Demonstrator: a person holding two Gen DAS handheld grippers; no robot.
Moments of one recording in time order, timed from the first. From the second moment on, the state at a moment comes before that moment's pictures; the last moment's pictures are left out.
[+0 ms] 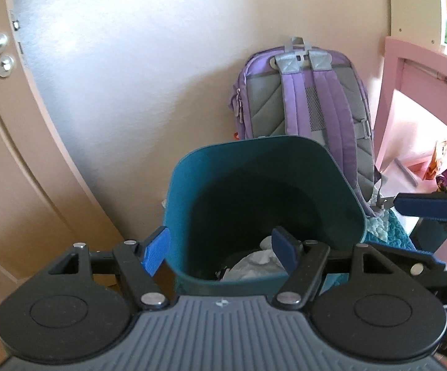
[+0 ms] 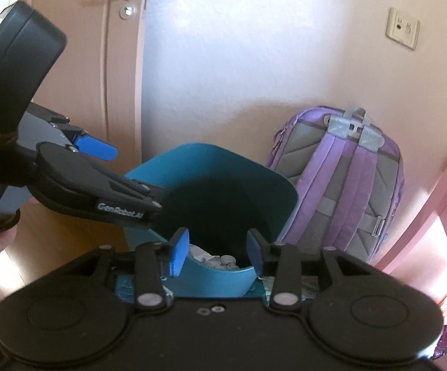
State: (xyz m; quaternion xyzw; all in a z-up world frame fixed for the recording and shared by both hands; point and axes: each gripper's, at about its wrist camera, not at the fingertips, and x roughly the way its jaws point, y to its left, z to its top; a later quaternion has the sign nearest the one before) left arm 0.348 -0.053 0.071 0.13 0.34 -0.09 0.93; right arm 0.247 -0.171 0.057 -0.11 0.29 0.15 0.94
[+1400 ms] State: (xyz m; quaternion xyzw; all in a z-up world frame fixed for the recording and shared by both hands) left arm 0.196 0.169 -0.055 0.01 0.32 -0.02 0.95; right arm 0.175 -0.074 -0.088 -0.12 0.33 0.24 0.90
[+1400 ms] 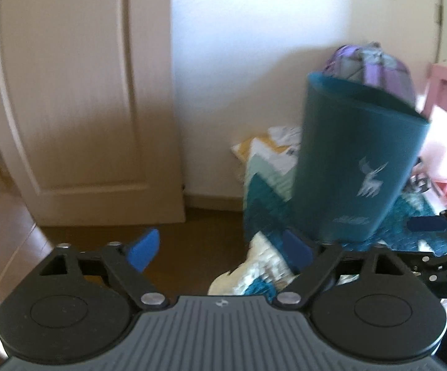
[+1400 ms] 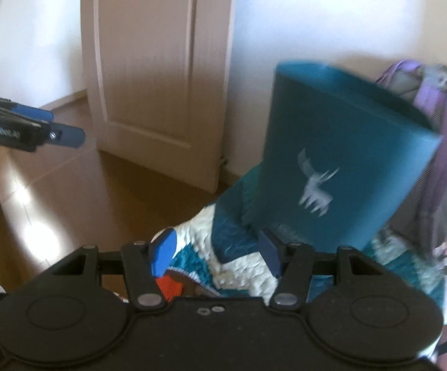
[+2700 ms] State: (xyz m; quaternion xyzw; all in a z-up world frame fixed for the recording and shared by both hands) left arm 0.237 0.275 -0.571 -0.18 0.69 0.14 0.69; right arm 0.310 0.003 -0.552 -0.10 0.60 0.11 0.78
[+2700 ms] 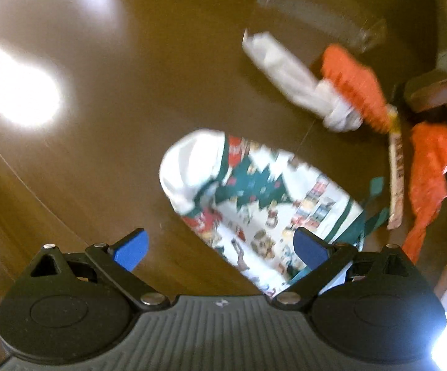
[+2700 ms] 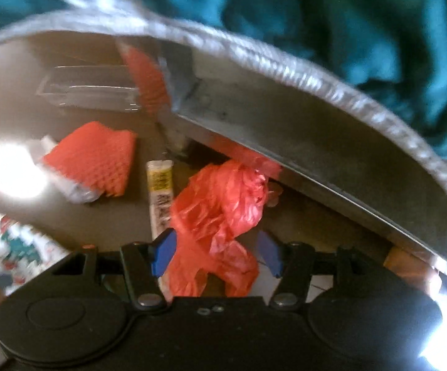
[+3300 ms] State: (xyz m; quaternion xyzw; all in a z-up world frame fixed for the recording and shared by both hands) left arm 0.237 0.275 -0.612 -0.25 0.70 0.12 0.65; right arm 0.334 -0.016 -0.594 0.00 0.65 0.05 0.76
